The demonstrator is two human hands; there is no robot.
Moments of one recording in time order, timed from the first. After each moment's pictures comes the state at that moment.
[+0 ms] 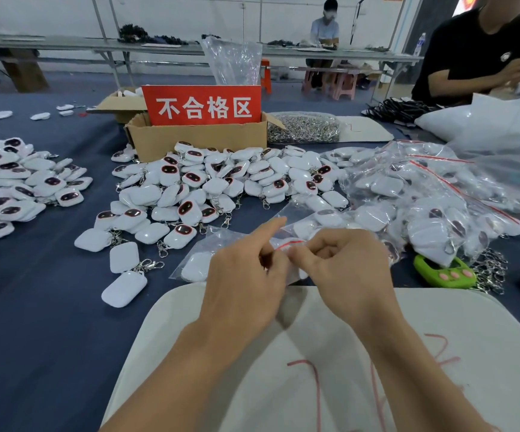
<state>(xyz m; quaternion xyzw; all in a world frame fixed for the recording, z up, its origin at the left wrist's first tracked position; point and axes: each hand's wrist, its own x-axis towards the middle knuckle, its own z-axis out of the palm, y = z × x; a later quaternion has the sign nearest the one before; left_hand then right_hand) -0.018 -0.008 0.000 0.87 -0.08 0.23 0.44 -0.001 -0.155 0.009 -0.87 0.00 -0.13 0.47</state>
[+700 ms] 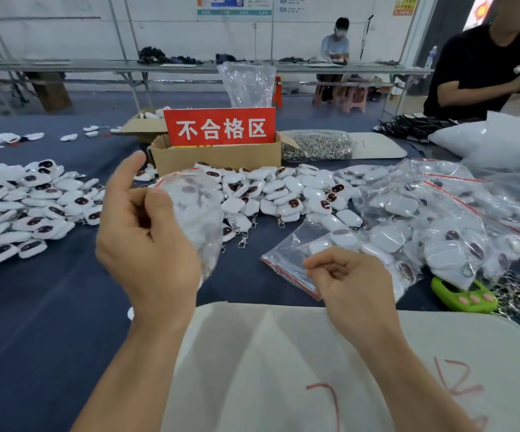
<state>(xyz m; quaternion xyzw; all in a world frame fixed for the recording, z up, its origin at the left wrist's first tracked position) 0.001 0.068 0.056 0.65 0.08 0.56 0.51 -0.001 -0.140 0.008 -0.82 0.03 -0.12 0.55</state>
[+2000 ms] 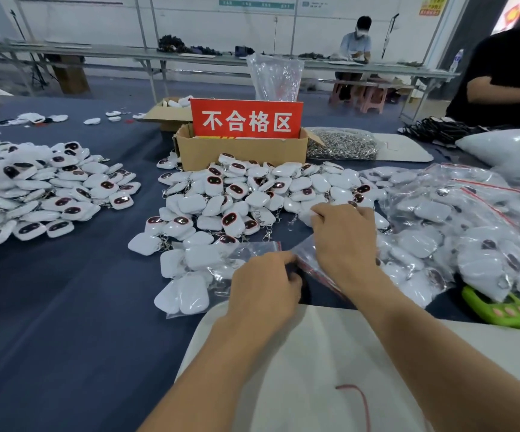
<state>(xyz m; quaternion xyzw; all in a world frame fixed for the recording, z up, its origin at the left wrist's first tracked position) 0.020 0.027 -0.024 0.95 0.00 0.12 0.30 0.097 -0.104 0.005 -0.96 -0.07 -0.26 0.12</state>
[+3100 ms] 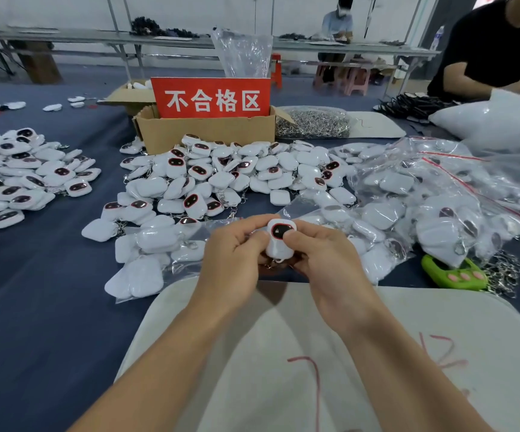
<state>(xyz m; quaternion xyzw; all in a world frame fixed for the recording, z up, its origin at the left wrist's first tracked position) 0.006 0.007 -0.009 0.73 -0.02 0.08 0.68 0.011 -0.130 0.004 -0.63 0.01 0.08 0.77</state>
